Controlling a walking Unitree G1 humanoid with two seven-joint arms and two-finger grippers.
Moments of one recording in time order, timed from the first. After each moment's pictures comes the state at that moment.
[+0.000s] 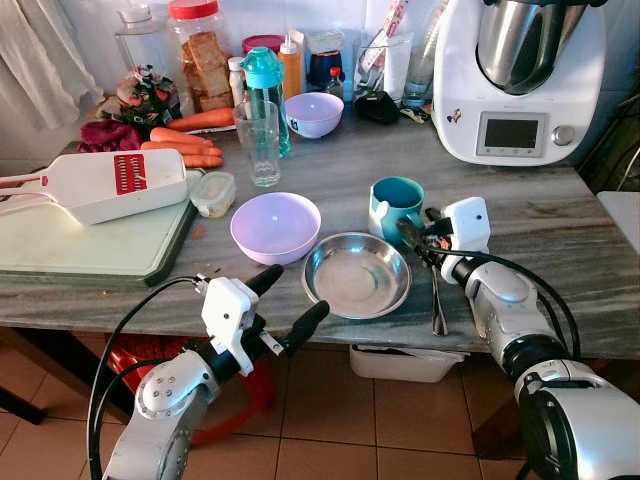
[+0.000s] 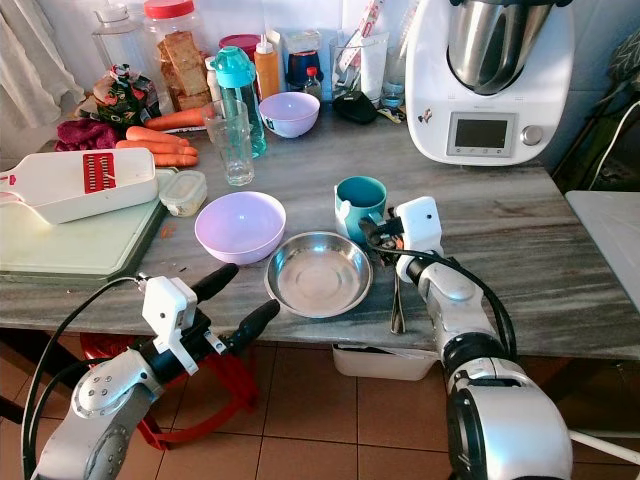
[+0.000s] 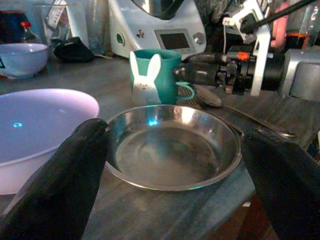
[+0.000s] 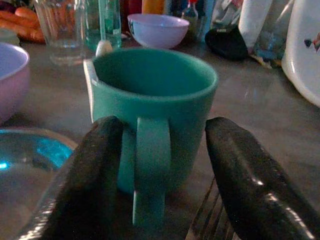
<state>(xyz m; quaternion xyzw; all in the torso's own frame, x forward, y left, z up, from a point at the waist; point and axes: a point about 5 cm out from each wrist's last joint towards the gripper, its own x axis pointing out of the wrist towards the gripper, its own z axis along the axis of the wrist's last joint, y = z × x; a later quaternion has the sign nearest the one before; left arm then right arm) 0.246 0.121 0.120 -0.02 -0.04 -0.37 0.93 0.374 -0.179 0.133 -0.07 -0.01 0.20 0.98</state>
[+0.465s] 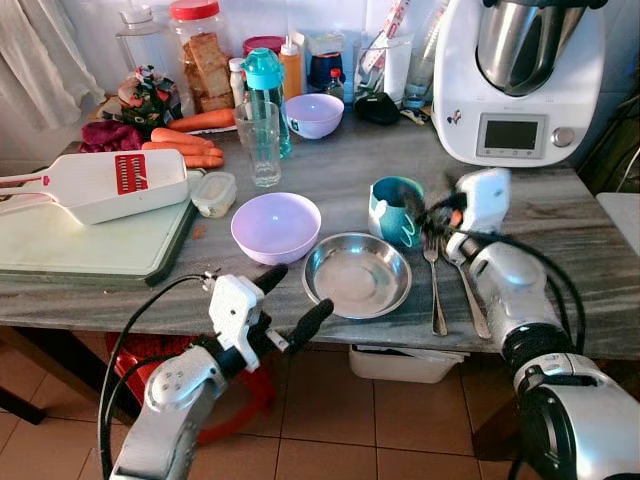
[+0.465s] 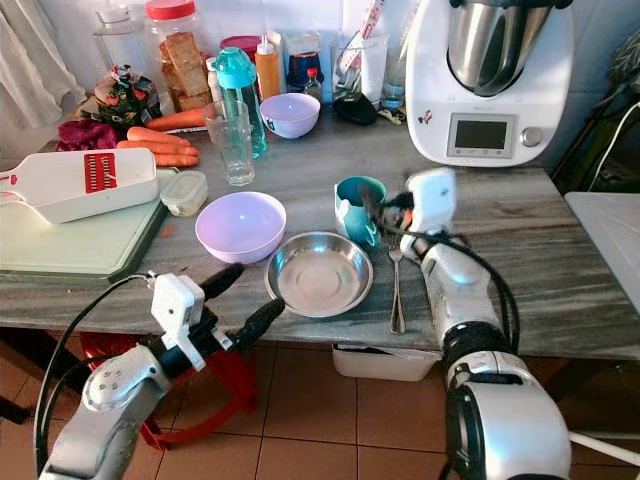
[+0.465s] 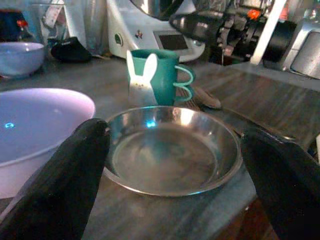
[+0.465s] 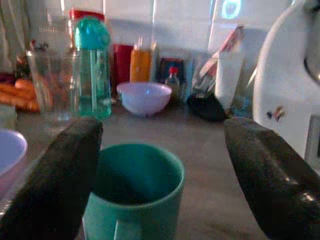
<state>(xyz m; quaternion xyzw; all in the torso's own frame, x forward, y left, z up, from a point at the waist) 0.254 0.116 0.115 -0.03 -0.04 -0.37 0.93 0.377 -0.180 0.170 -0.05 -0.12 0.18 0.98</state>
